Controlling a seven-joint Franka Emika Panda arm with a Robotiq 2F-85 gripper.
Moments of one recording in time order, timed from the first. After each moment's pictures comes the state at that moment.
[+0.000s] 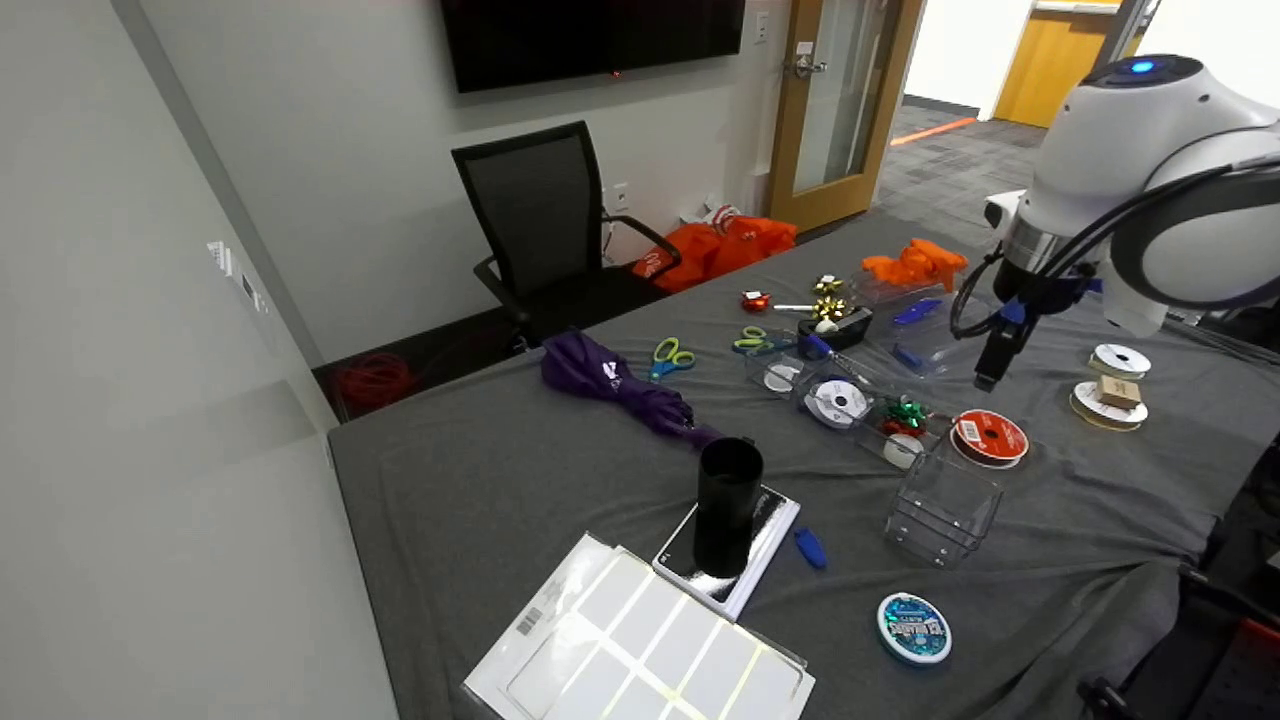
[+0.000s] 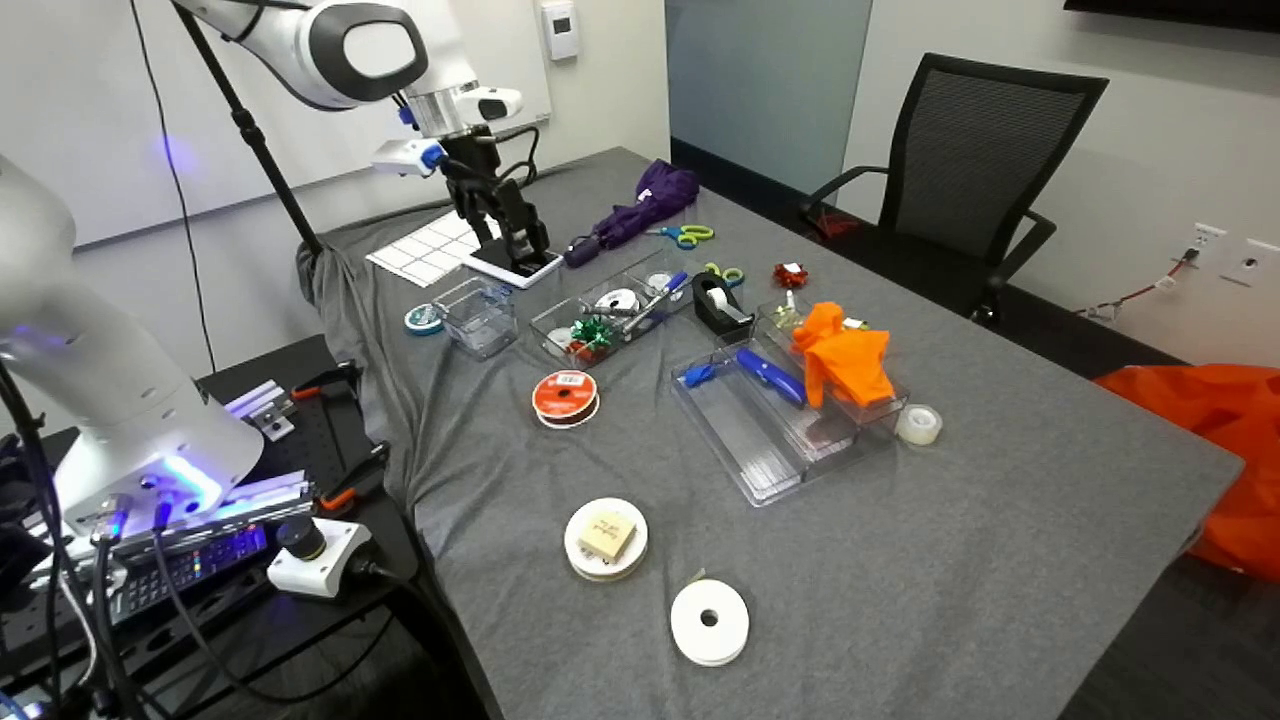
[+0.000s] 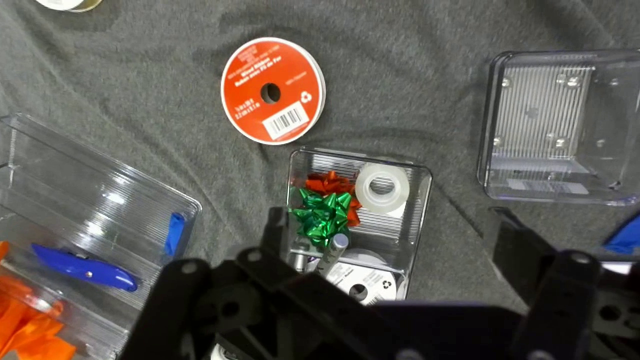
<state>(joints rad) 0.00 -0.11 -0.01 -2.52 -0.31 2.45 -0.03</state>
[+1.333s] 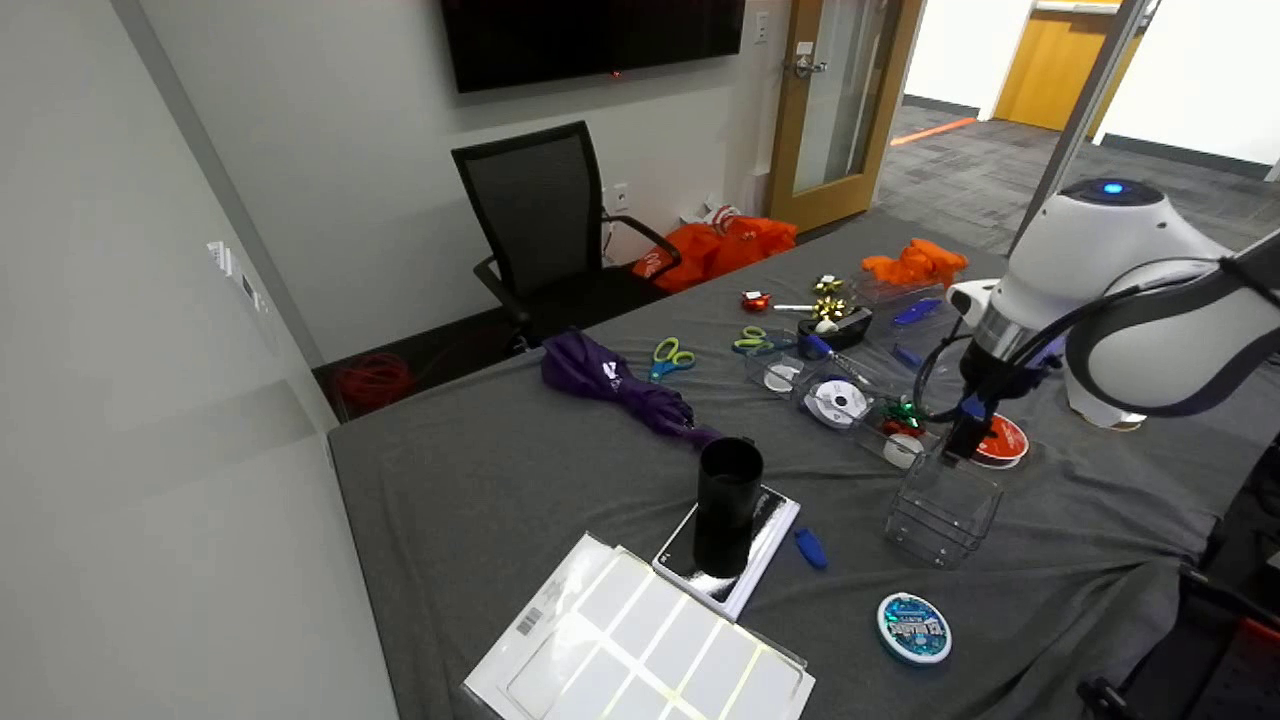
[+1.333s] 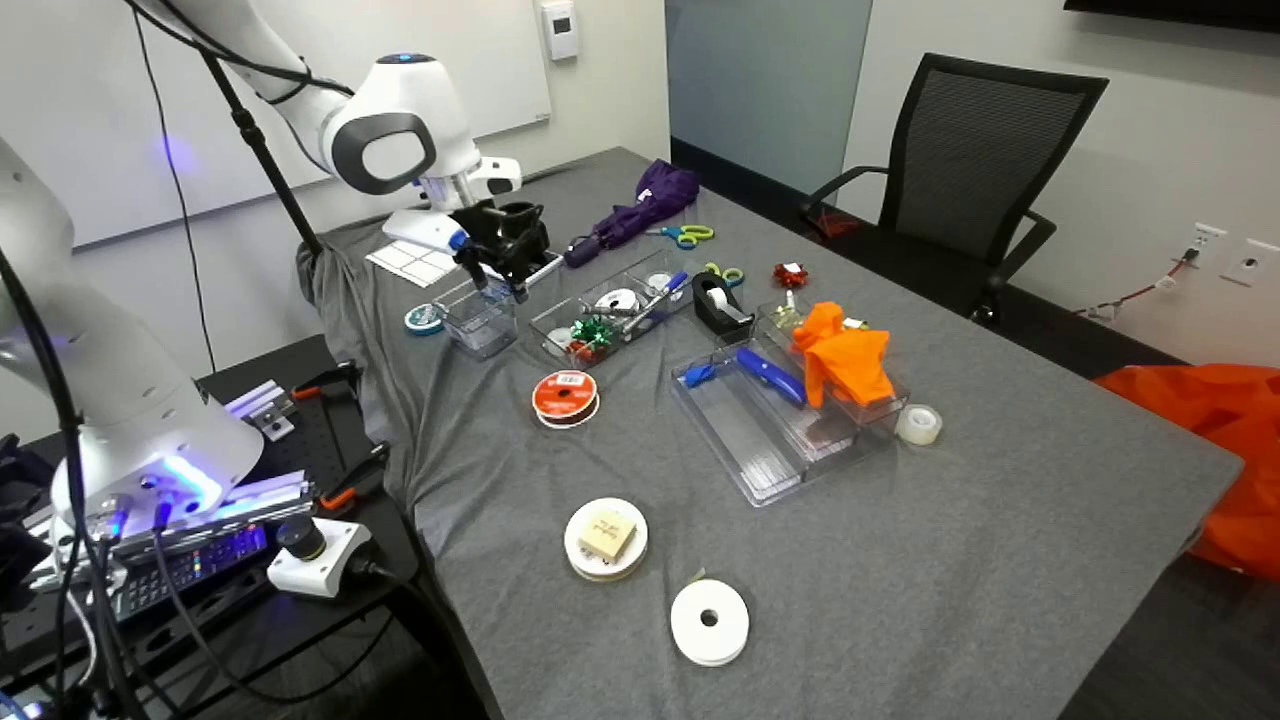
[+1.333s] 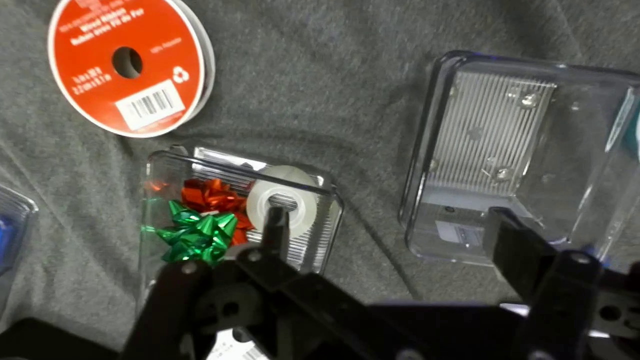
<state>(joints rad) 0.03 0.09 0.01 -2.62 -0.12 2.81 -0.26</state>
